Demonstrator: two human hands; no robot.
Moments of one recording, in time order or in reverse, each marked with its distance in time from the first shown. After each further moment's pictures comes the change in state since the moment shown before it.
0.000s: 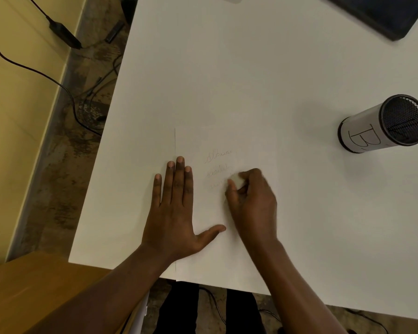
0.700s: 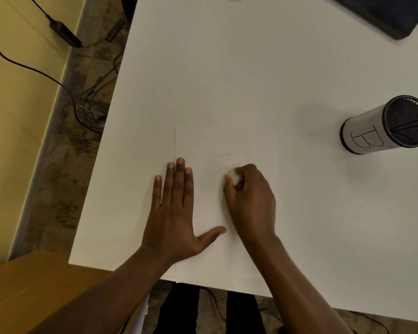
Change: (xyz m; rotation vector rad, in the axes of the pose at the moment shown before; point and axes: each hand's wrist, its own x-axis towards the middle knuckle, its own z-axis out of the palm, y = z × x) left_hand 0.001 0.001 -0.001 0.012 -0.017 -0.003; right_hand 0.012 -0.004 0.000 -0.081 0.012 0.001
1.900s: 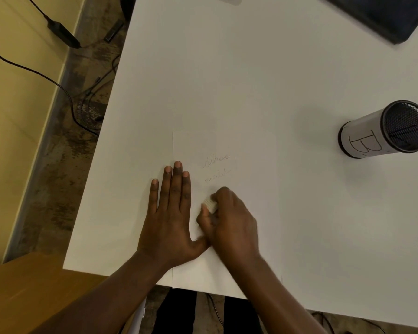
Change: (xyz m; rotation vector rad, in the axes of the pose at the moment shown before) left_hand 0.000 -0.001 0.001 -0.005 0.015 0.008; right_hand -0.035 -0.015 0.005 -0.023 -0.173 -0.105
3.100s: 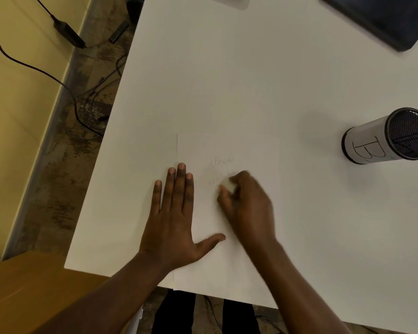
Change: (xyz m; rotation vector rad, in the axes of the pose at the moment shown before) left_hand 0.000 0.000 0.000 0.002 0.005 -0.010; right_hand 0.034 0.019 -0.010 0.021 0.081 -0.016
